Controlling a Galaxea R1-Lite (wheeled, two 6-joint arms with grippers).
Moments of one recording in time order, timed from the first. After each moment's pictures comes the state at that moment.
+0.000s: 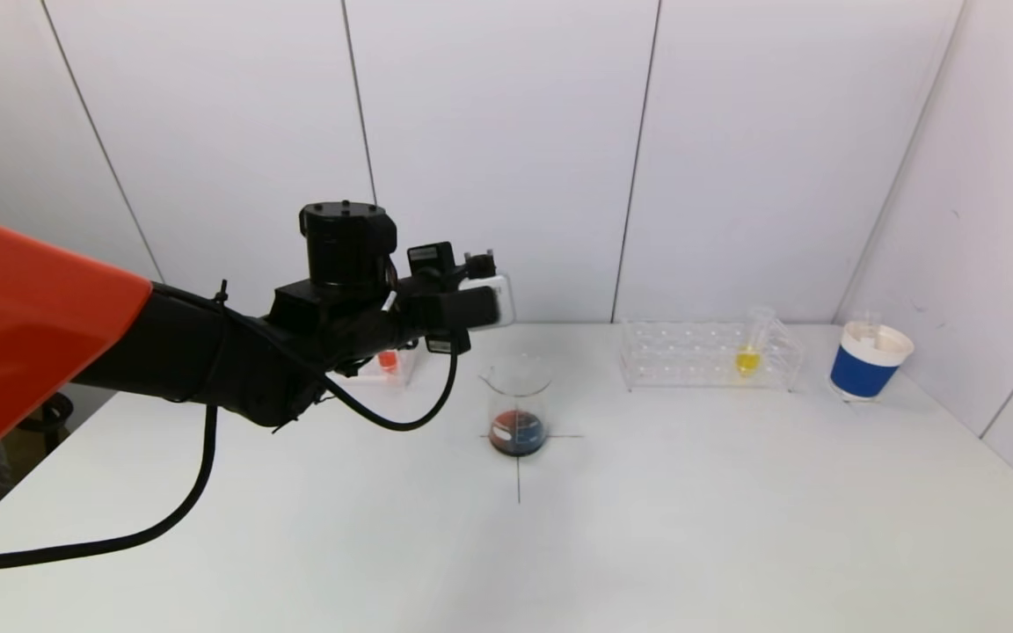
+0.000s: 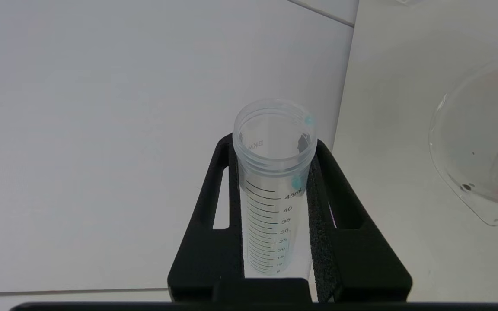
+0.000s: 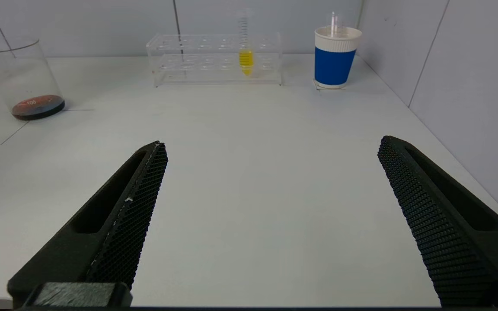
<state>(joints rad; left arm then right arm) -0.48 2.00 -1.19 -0.72 -0.24 1.20 0.01 0.00 0.00 -0.02 -0.03 0.02</state>
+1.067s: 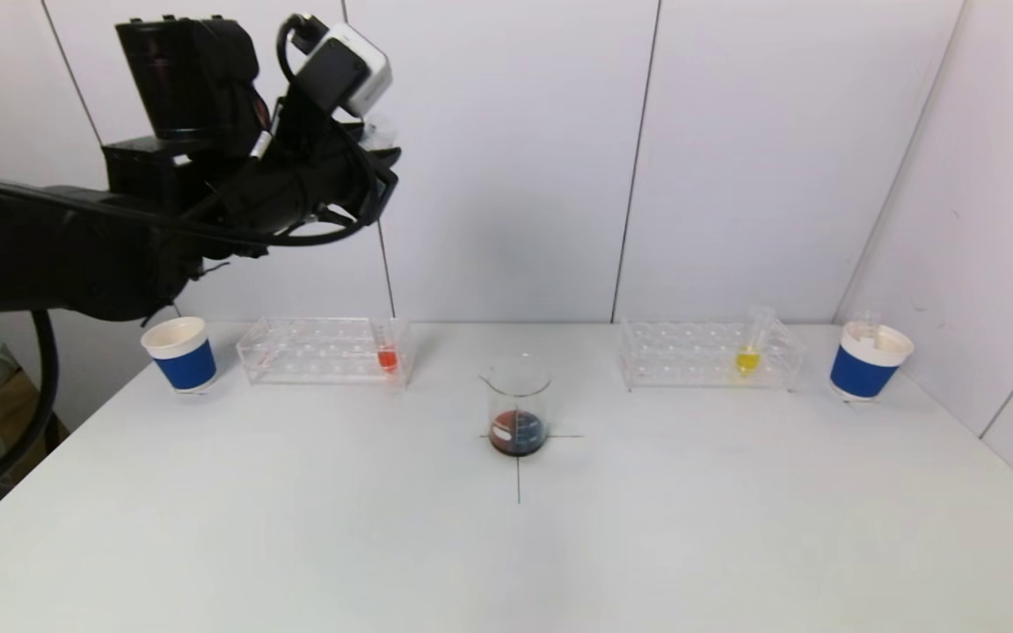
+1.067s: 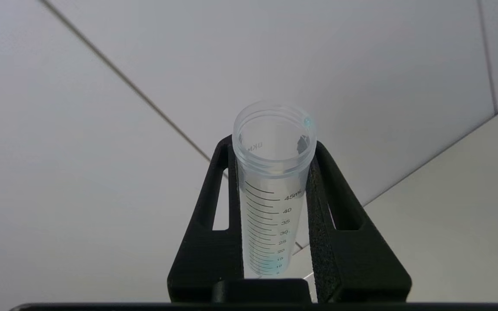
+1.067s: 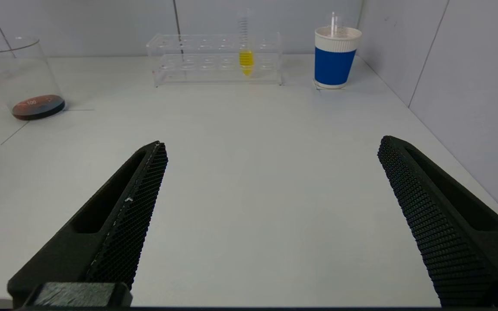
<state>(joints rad) -0.38 1.78 -1.39 -0.49 0.08 0.58 0.01 0.00 0.00 -0.02 -0.03 0.02</state>
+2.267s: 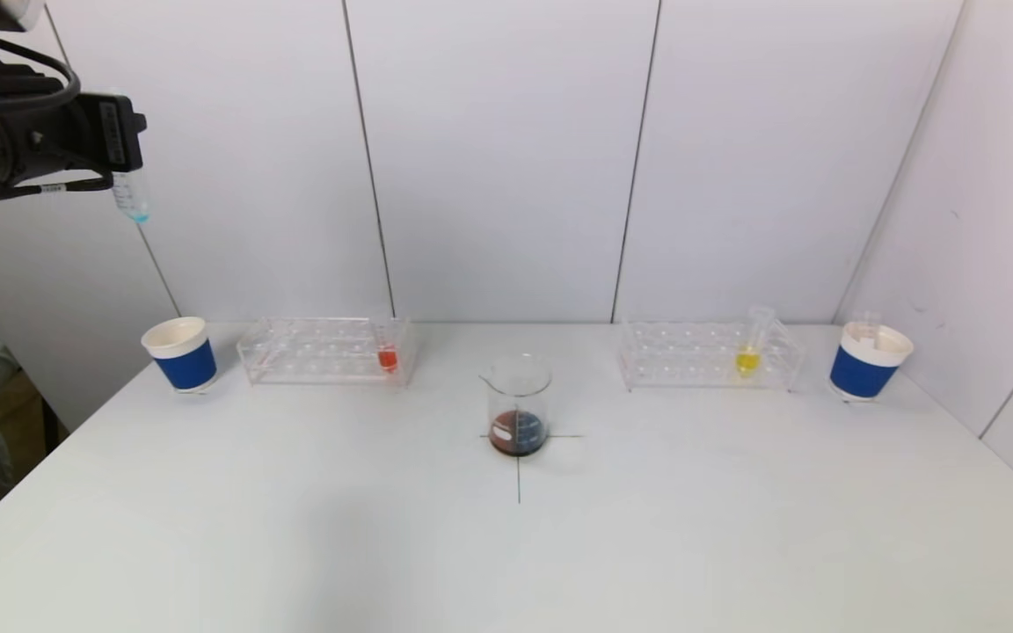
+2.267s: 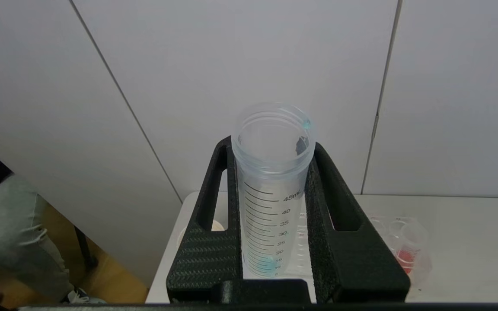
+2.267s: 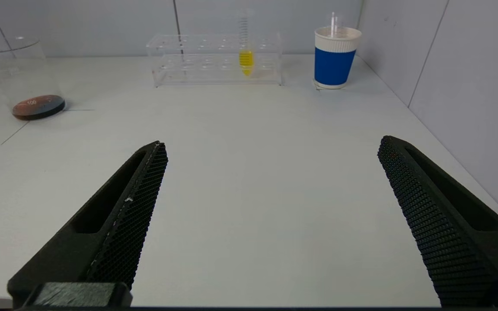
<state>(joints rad) 0.01 1.54 -1.37 -0.17 0.13 0.12 0.01 0.00 0.00 -0.02 -0.03 0.02</state>
